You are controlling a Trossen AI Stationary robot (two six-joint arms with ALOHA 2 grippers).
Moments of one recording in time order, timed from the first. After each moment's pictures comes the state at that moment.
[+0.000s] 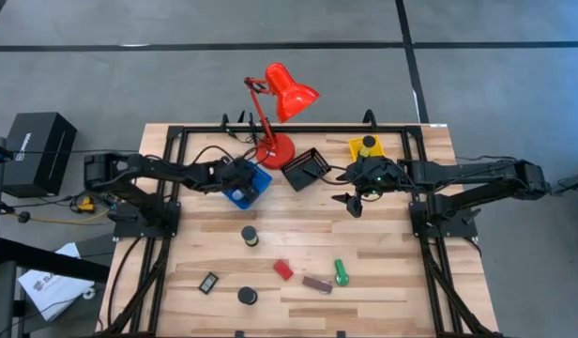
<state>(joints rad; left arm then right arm) 0.28 1.47 0.61 -0.09 -0.33 -0.34 -0.09 1.08 0.73 -0.30 0.08 0.18</state>
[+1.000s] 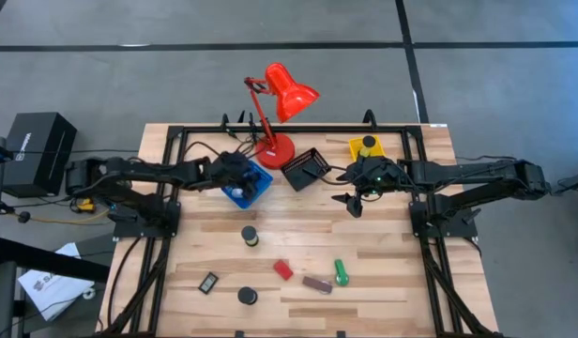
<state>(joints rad) 0.27 1.29 0.61 -0.06 -0.29 -0.29 -0.09 1.08 0.73 -0.31 0.08 0.18</state>
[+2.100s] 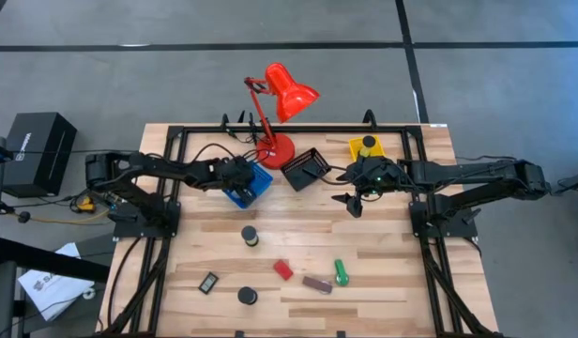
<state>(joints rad) 0.33 1.48 0.60 -0.13 -0.23 -0.24 -0.09 1.08 0.73 -0.31 0.08 0.18</state>
